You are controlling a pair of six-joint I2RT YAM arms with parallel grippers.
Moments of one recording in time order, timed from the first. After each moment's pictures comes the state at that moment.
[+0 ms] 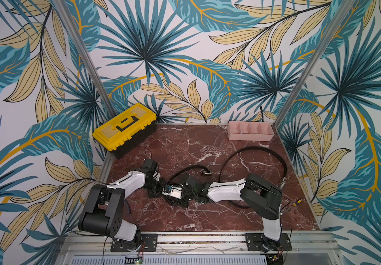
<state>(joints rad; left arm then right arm) -0.19 1.49 0.72 -0.65 0.46 -0.58 1.04 1.97 1.08 0.13 -0.30 -0.29</state>
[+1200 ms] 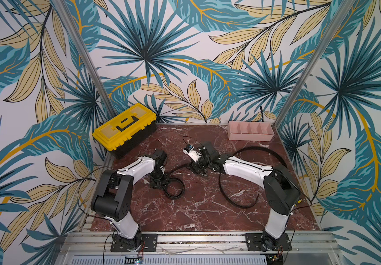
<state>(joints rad) -0.28 1.67 1.05 -0.95 0.23 -0.46 0.70 1.89 1.37 -0.29 -0.15 -0.15</state>
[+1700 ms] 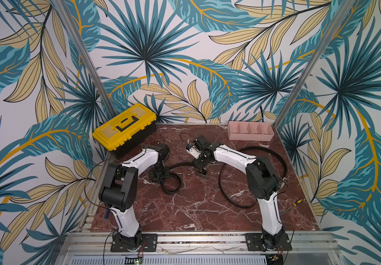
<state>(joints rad) -0.28 1.80 1.23 -1.05 0.08 -0.44 0.62 2.16 1.70 -0.72 -0.02 -0.20</state>
